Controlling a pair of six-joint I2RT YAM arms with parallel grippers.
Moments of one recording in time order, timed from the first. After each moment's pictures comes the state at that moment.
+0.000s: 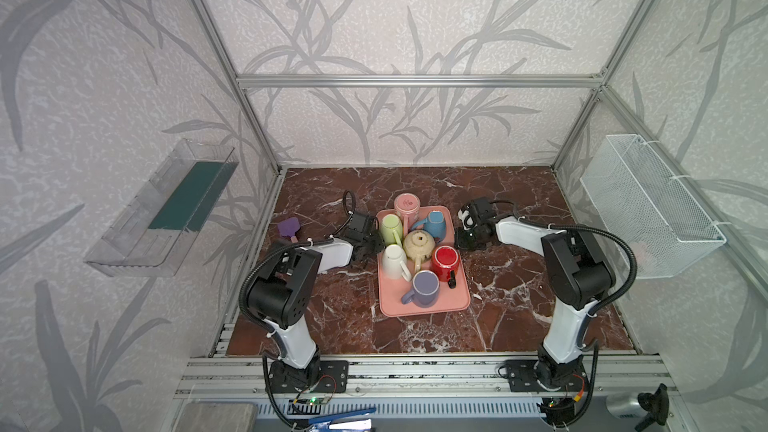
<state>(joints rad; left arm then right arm) -0.36 1.75 0.84 0.00 0.07 -0.77 0.37 1.89 1.12 -0.38 -0.26 0.40</state>
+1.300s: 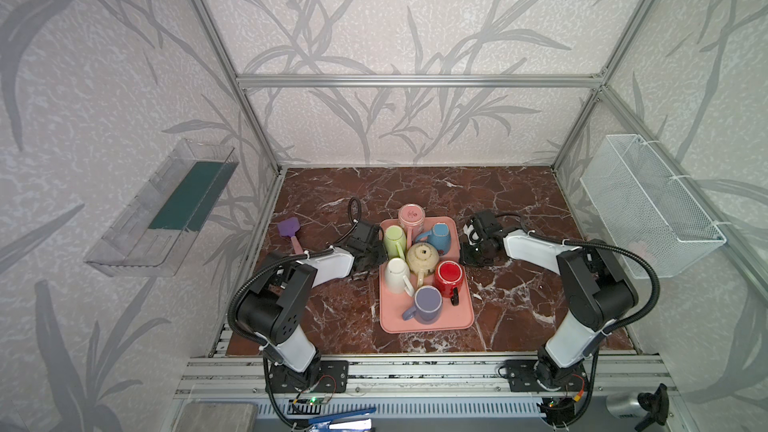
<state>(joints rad) -0.44 1.65 0.78 -0.10 0.05 -0.77 0.39 1.73 0.97 -0.46 -0.24 0.43</state>
